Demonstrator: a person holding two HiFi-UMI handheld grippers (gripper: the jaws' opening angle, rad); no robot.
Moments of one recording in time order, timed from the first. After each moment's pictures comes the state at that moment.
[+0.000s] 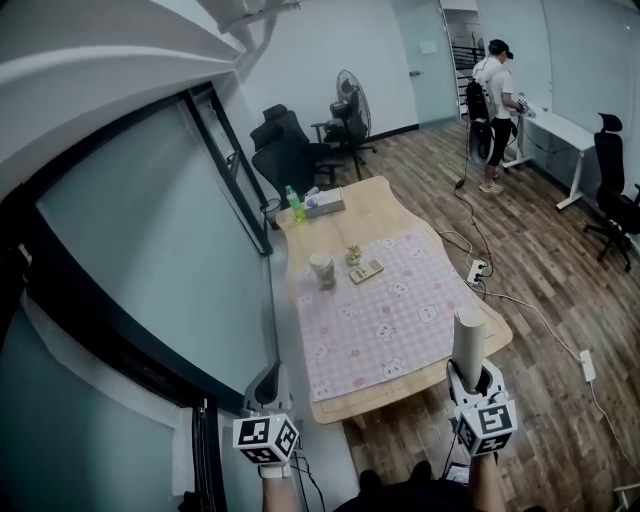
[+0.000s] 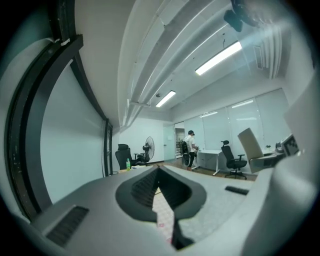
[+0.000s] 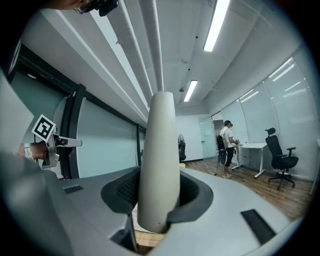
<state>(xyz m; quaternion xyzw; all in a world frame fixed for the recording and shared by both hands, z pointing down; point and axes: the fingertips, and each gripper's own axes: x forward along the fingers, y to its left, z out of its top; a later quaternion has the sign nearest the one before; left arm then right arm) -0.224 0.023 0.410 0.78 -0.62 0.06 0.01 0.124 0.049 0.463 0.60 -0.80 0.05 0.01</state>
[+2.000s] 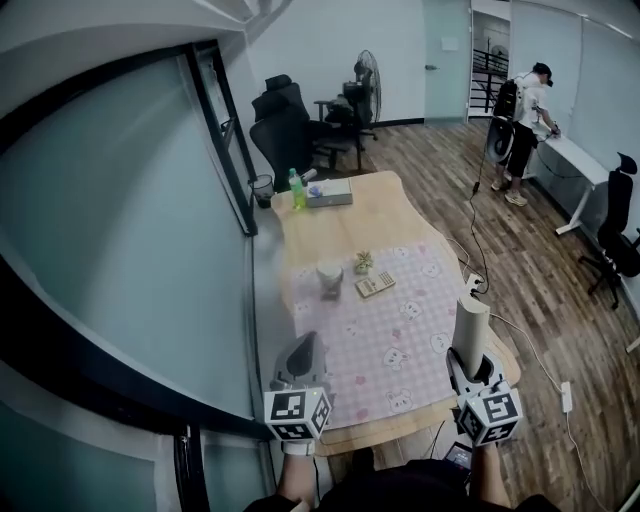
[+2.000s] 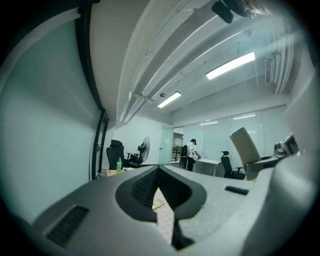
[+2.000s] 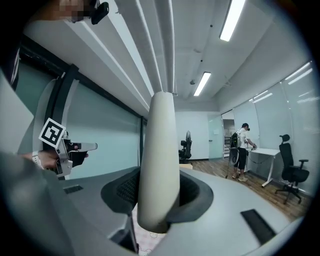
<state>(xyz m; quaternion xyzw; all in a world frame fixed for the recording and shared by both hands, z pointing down) -0.232 -0.187 0.436 0.81 -0.59 0.00 0.05 0.045 -0.140 0.449 0.58 -0.81 0.04 0.06</state>
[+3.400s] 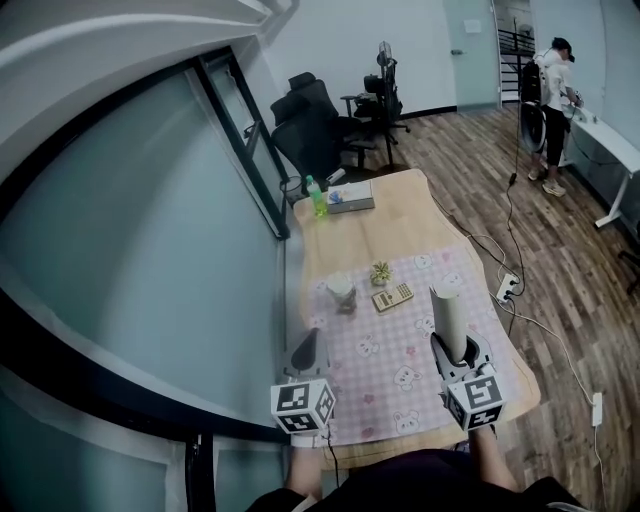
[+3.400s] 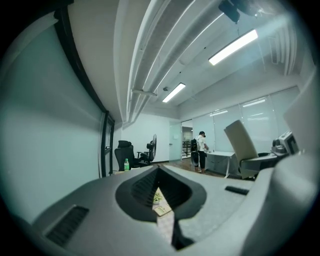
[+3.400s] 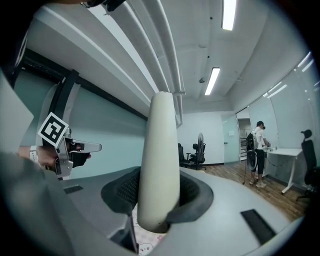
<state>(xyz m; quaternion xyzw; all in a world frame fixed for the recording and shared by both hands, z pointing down) -0.195 -0.265 0.429 0.77 -0.64 0.05 0.03 0.048 -0.260 0.447 0.50 -0.86 0.03 0.03</state>
